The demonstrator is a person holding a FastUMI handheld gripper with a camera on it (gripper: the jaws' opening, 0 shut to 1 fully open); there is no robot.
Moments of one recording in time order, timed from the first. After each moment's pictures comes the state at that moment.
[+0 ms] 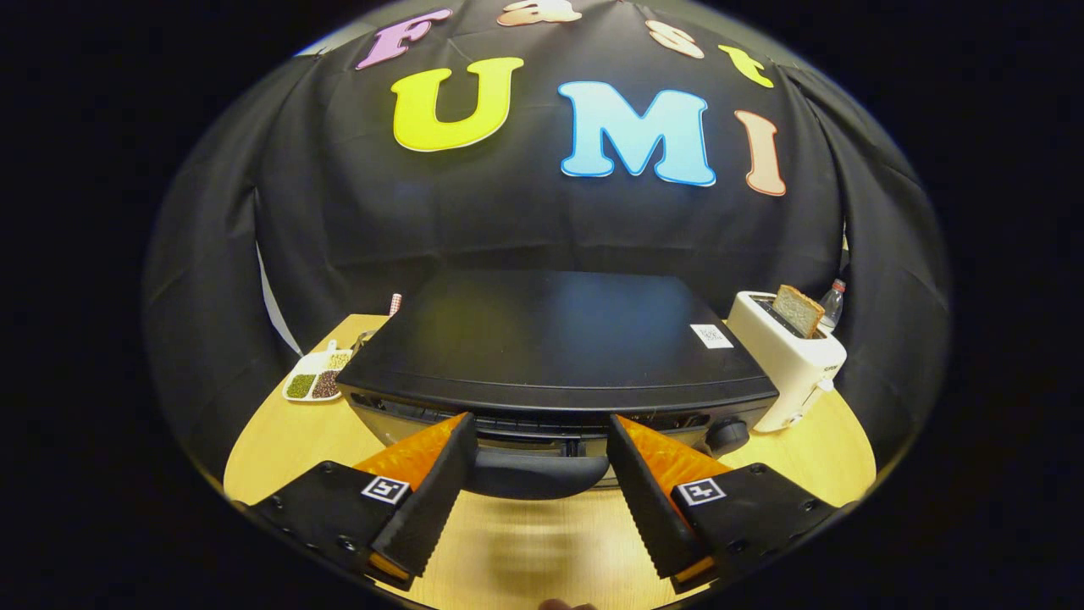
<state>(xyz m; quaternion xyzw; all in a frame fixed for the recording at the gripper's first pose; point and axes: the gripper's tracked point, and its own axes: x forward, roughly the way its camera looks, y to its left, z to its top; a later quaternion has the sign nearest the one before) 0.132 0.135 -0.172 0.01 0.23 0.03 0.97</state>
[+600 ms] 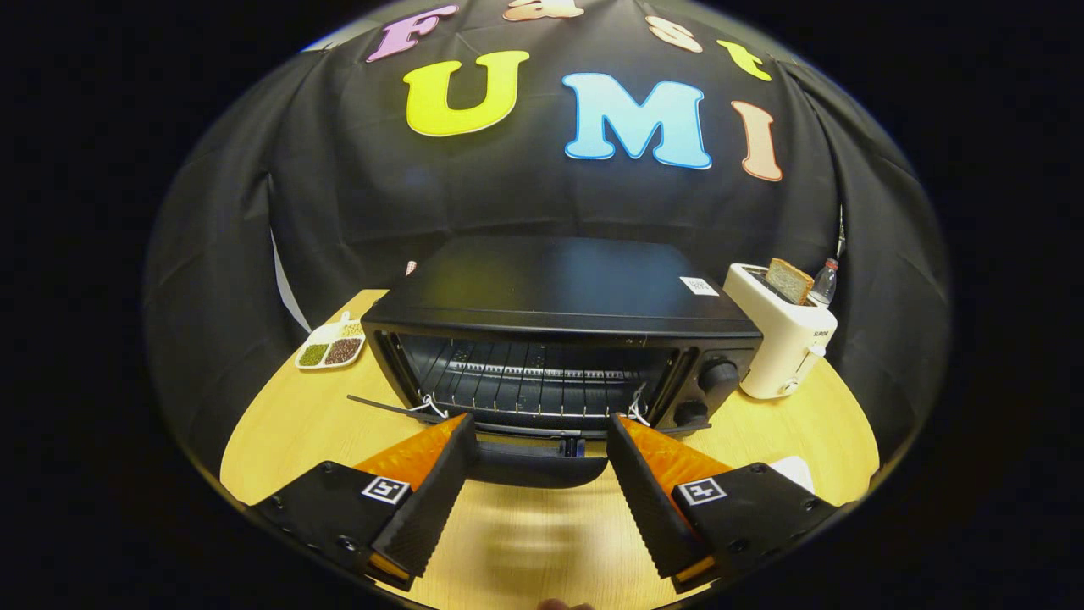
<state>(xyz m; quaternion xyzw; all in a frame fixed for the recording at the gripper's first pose) 0.081 0.135 -0.194 0.00 0.26 0.04 0.97</state>
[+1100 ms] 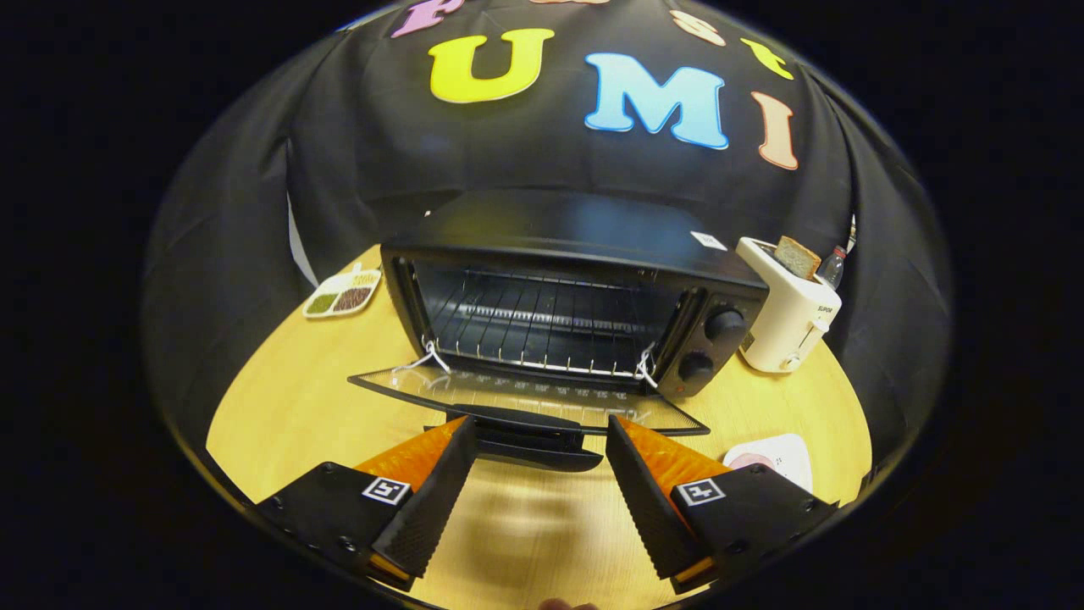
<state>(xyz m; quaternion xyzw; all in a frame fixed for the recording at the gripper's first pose) 0.034 0.136 -0.247 -0.04 0.34 0.07 0.94</state>
